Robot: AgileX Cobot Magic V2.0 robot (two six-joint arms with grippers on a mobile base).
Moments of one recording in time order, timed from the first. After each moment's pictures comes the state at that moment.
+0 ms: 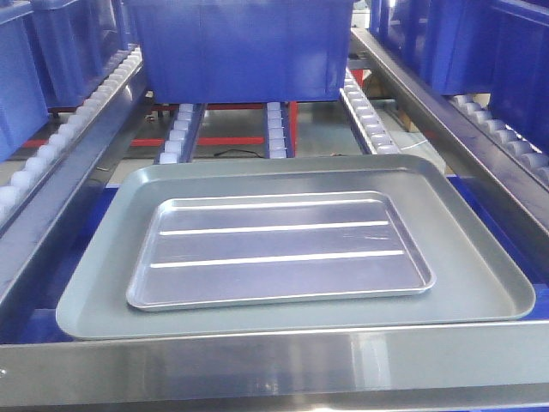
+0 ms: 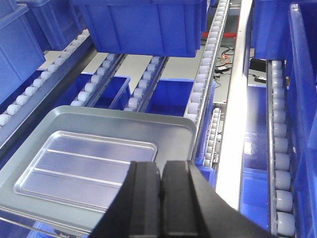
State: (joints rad) left arm -0.88 0.28 -0.56 0.29 0.52 -0.45; right arm 0.45 0.28 -0.56 -0.23 0.58 0.34
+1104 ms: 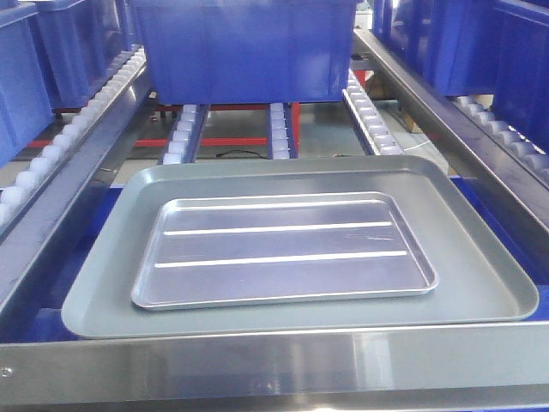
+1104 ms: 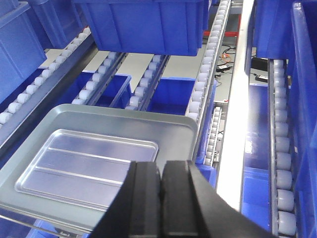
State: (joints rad) left arm -0.28 -0.01 -0.02 -0.02 0.19 -0.05; right arm 0.45 0.28 -0.56 -0.23 0.59 0.34
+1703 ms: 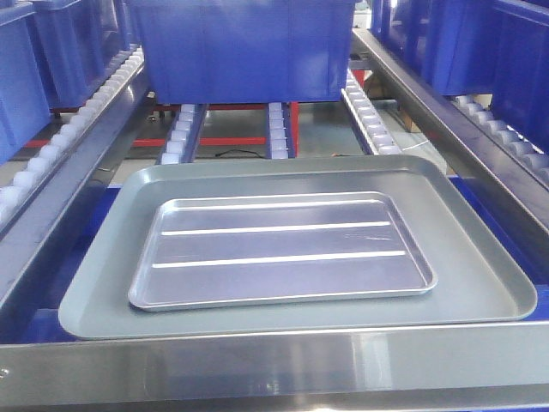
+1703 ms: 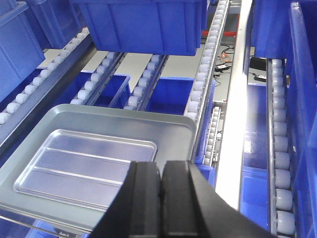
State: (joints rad) left arm 0.00 -0.01 0.03 -0.03 -0.08 -0.05; right arm 0.45 0.28 -0.56 -0.23 0.59 0.34
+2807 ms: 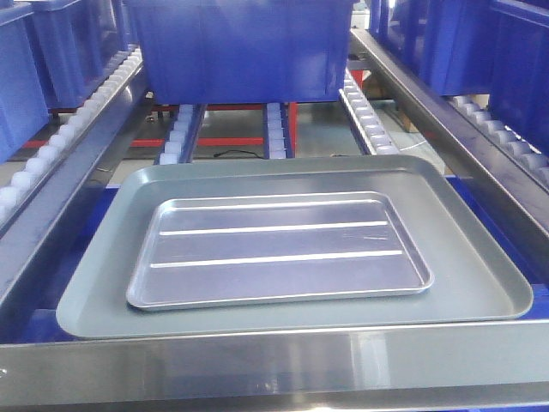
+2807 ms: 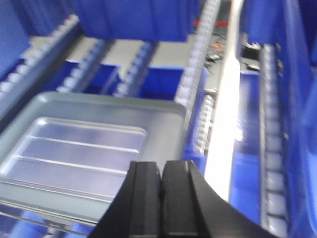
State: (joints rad) left arm 0.00 -0.01 0.03 -0.03 -0.07 -0.05; right arm 0.38 0.27 -0.48 -0.23 0.55 0.33
